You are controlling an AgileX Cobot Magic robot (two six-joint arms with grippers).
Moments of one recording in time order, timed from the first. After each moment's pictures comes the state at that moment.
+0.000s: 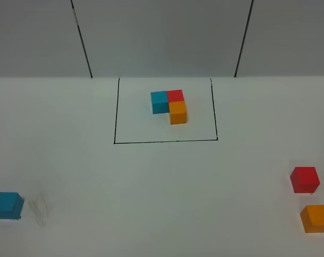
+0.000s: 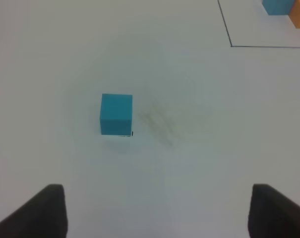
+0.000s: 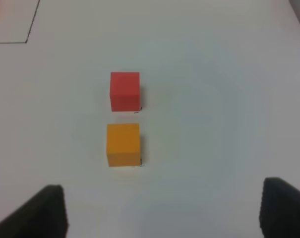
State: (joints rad) left arm 0.04 -0.01 -0.51 -0.06 1.07 -0.01; right arm -0.05 0.05 -0.50 0.00 1.07 -0.02
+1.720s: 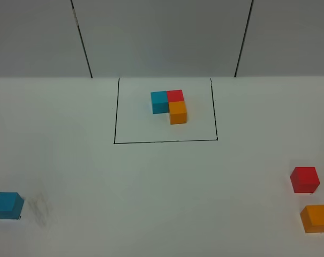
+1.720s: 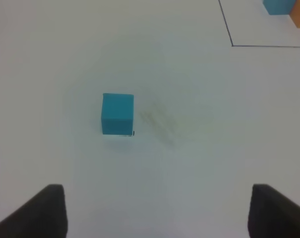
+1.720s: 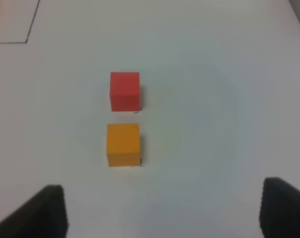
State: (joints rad) left arm 0.04 0.00 -0.51 -0.06 1.07 -0.01; right arm -0.05 0.05 -0.50 0.00 1.07 -0.02
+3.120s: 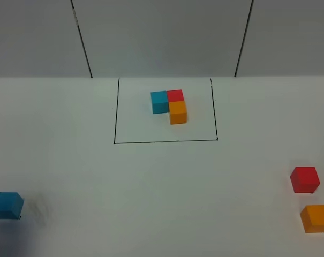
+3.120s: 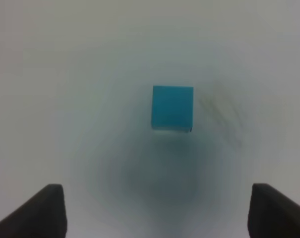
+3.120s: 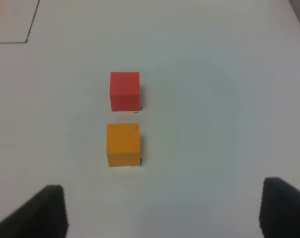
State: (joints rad) left arm 0.04 0.89 -0.69 0.10 0.81 -0.04; right arm -0.05 0.05 -0.50 0.00 1.07 -0.02
